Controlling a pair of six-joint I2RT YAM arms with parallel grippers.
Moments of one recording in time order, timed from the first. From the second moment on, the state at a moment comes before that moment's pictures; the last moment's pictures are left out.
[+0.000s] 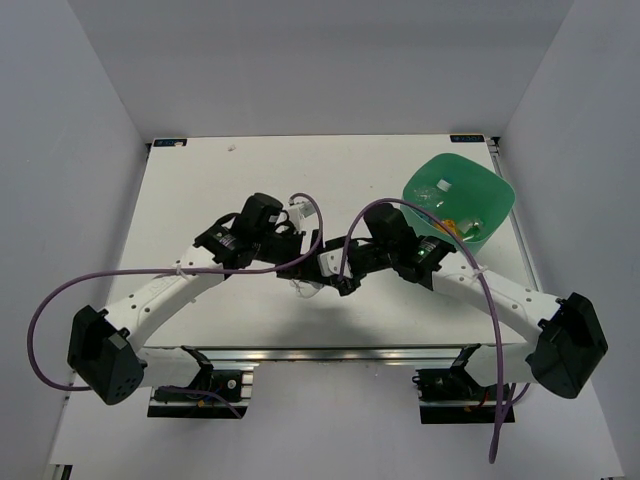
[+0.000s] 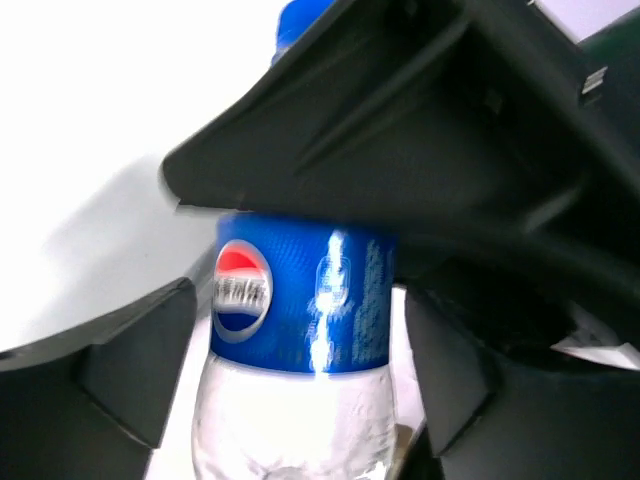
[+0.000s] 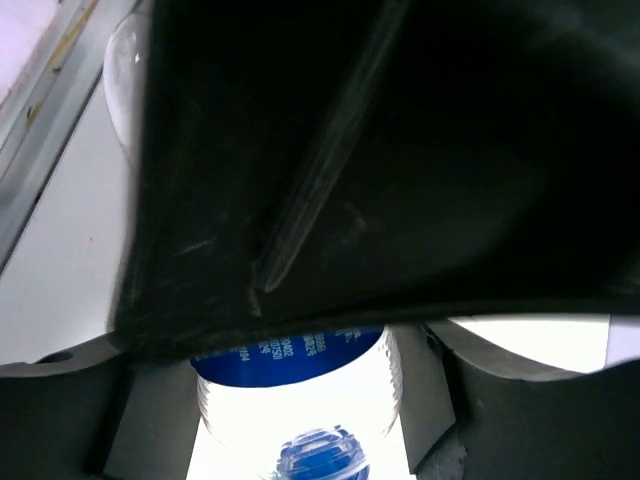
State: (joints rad) left arm -0.67 1.28 1.05 -0.54 0.62 -0.53; right arm 0.83 1.30 0.98 -0.31 -0.69 -1.06
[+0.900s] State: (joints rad) left arm -0.49 1.17 1.31 -0.62 -0.55 -0.74; right arm 0.51 1.25 1.37 -0.20 0.11 -0.35
